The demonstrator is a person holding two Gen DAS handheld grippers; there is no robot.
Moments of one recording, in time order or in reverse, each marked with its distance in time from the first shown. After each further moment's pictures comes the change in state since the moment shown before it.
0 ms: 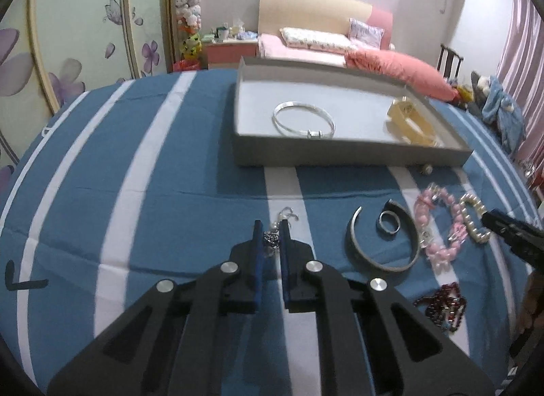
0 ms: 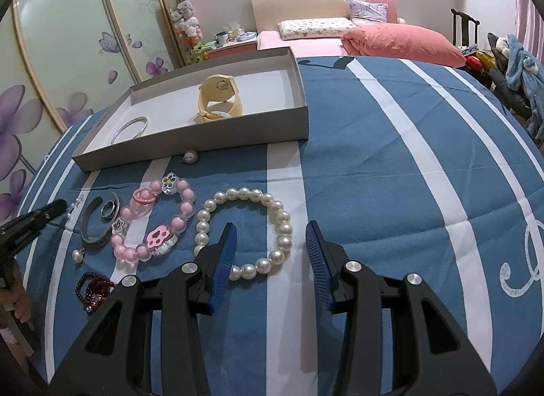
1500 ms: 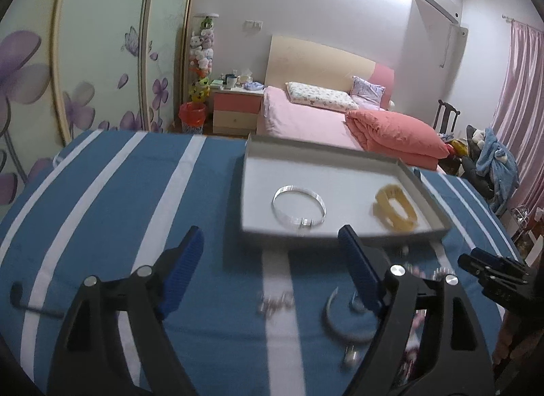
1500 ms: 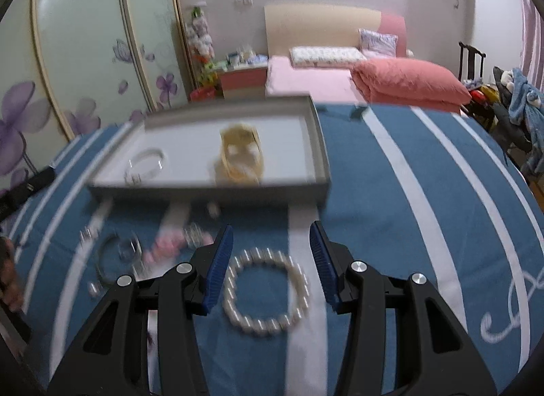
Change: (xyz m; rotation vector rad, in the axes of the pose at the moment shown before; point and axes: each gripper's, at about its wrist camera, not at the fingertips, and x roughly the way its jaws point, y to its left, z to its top) left arm -0.036 0.000 0.029 -0.086 -0.205 -0.023; right arm -0.014 0.021 0.029 -0.070 -0.088 -0.009
